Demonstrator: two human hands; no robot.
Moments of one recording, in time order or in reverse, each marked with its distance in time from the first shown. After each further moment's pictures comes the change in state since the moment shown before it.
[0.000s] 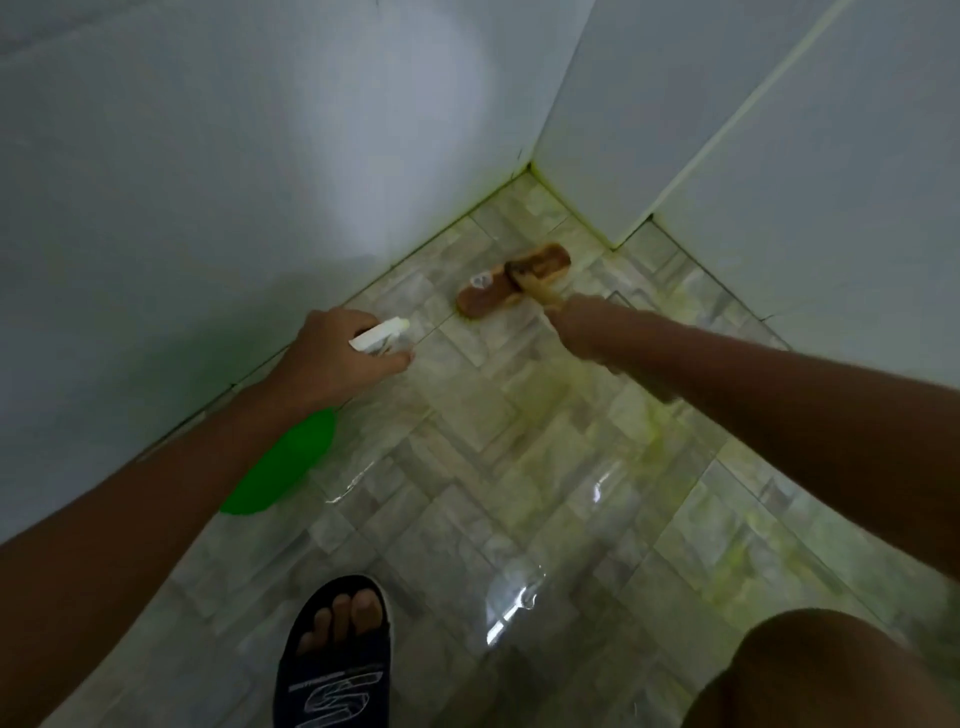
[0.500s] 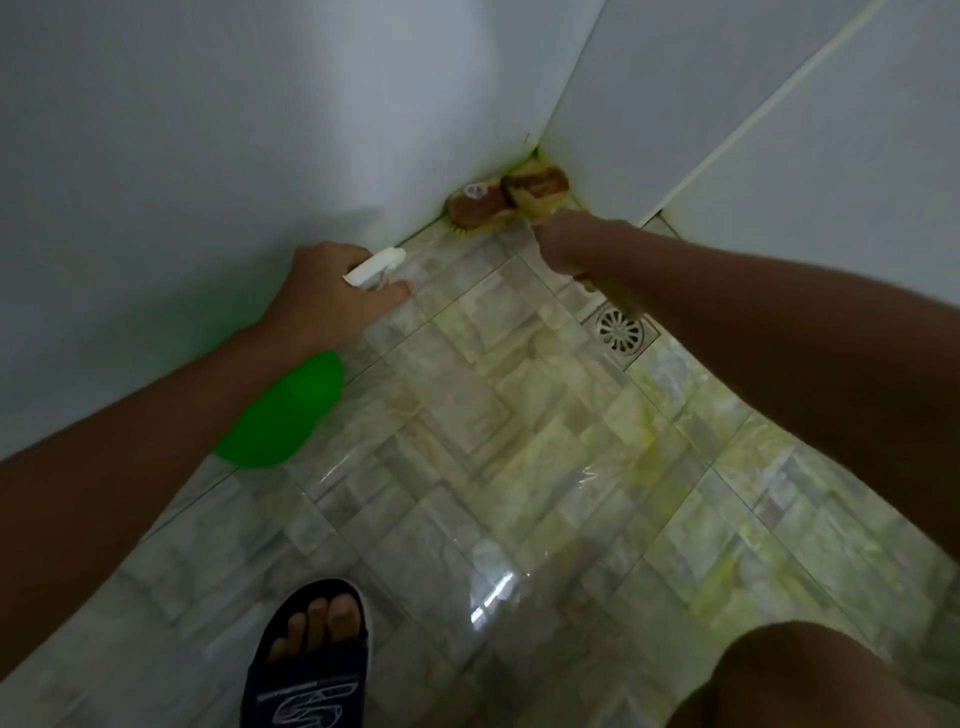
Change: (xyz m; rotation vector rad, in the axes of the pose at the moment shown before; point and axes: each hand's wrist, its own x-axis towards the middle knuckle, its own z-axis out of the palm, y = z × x) left_hand 0.045 0.013 -0.002 -0.040 0.151 0.089; right_hand 0.074 -0.030 -0.049 -0.017 0.061 0.010
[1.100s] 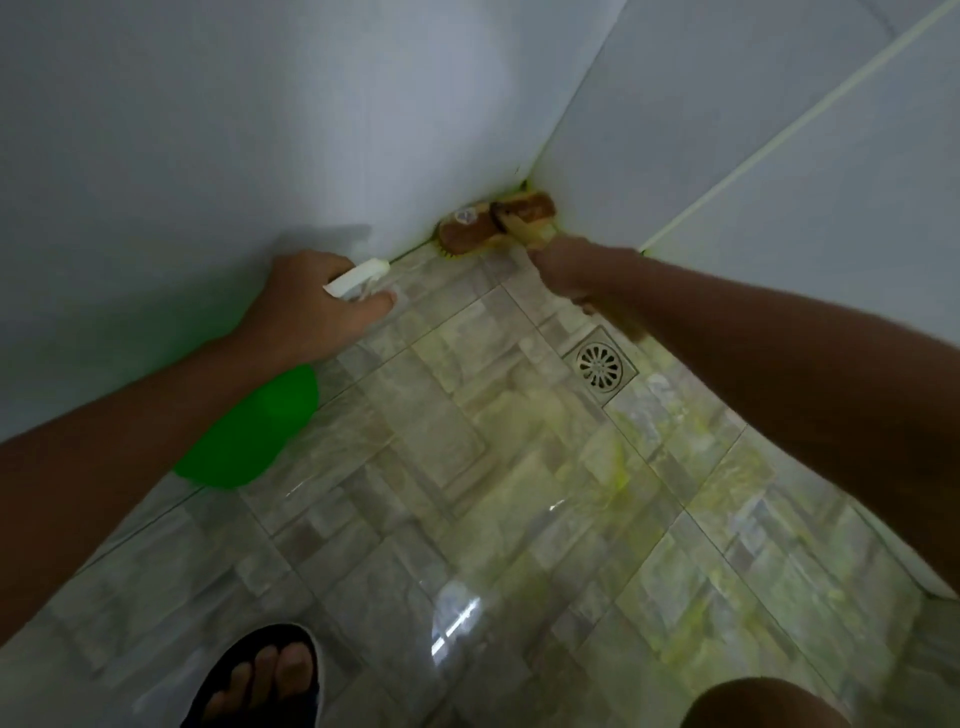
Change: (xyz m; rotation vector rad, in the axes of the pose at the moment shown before) left_hand 0.013 0.000 0.004 0.003 0.062 -0.028; right_hand 0.007 0.012 -0.021 -0.004 -0.010 -0.039
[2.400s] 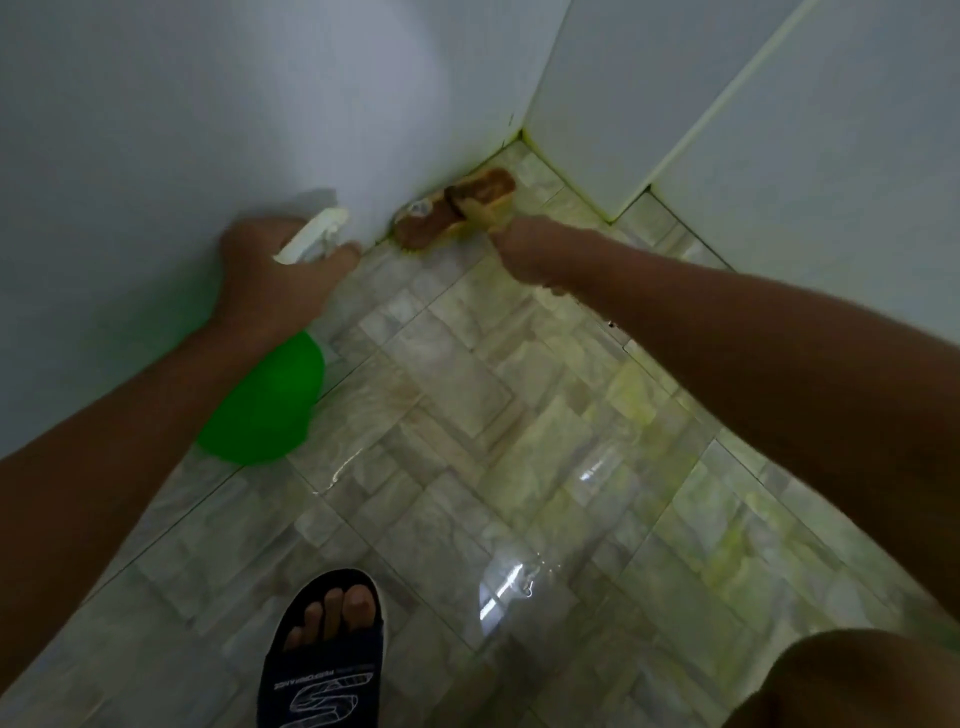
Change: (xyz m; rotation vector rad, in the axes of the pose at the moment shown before) left_hand -0.022 0.002 -0.034 -0.010 0.144 -0.125; right_hand -0.055 -0.046 0.036 0.029 -0.002 -0.098
